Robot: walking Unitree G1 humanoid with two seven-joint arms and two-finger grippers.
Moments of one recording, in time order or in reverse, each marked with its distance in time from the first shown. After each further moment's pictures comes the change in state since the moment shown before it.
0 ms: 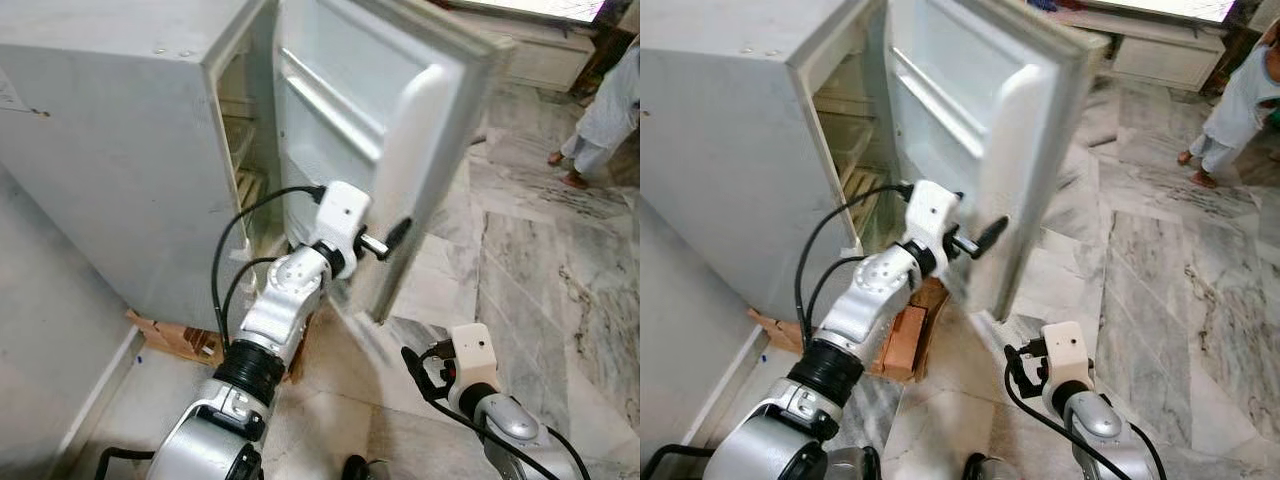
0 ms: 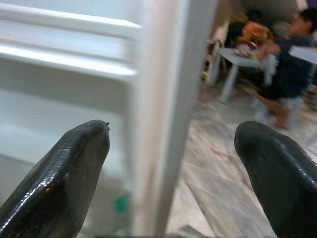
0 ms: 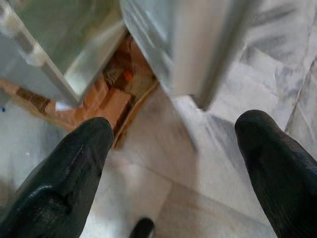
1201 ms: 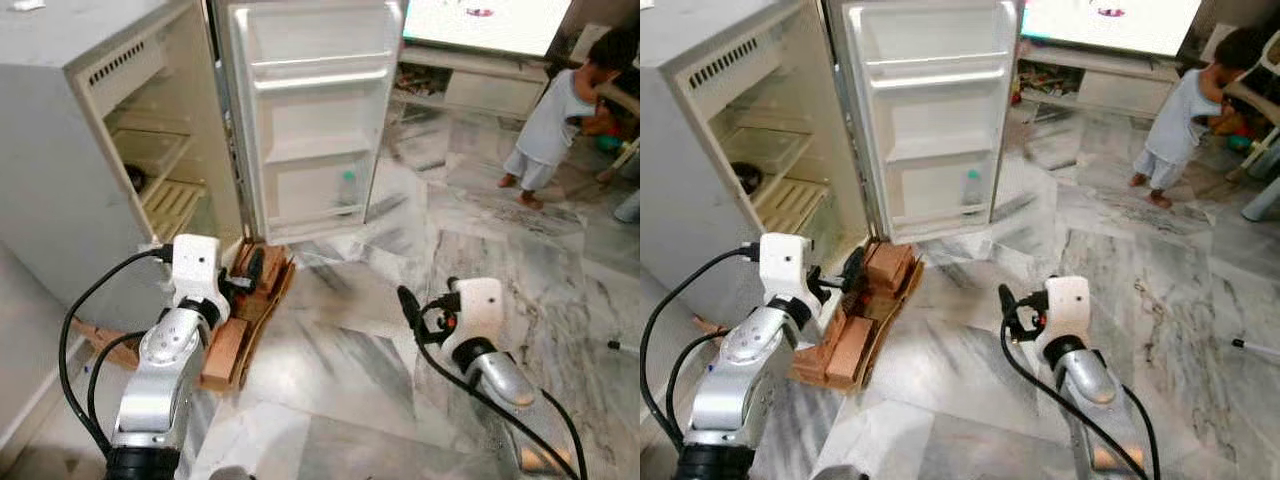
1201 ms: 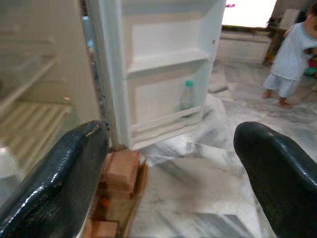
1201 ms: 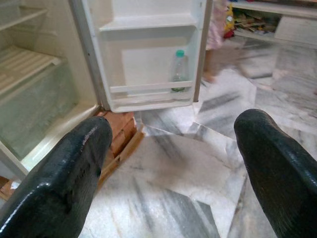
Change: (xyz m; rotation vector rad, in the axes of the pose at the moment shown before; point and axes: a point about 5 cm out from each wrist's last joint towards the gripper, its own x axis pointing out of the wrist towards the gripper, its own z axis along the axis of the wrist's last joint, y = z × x) left arm -0.137 0.071 -0.033 0.007 0.187 0.489; right arm 0.012 0.011 0.062 0.061 -0.302 -0.003
